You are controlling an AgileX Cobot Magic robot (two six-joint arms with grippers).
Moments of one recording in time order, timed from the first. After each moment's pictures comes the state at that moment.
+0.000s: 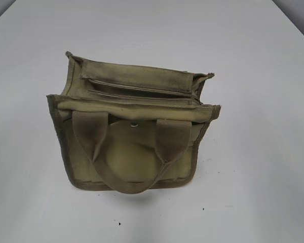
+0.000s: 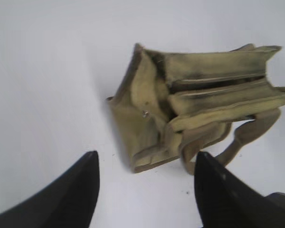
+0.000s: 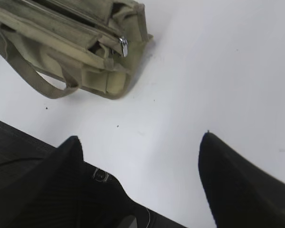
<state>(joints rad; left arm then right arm) -0.24 0.96 -1.06 -0.31 1.01 0.12 0.34 1.00 -1.19 0.18 1.21 -0.20</state>
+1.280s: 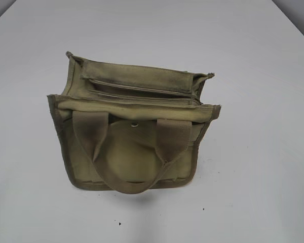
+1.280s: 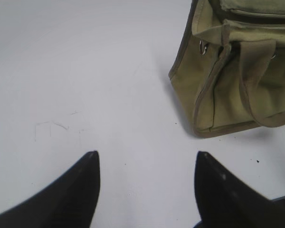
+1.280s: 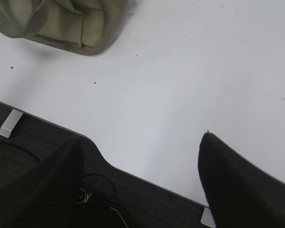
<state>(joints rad) -0.24 -0.01 -0.52 -0.01 1.06 0.00 0.34 0.17 -0.48 0.11 1.10 -0.18</state>
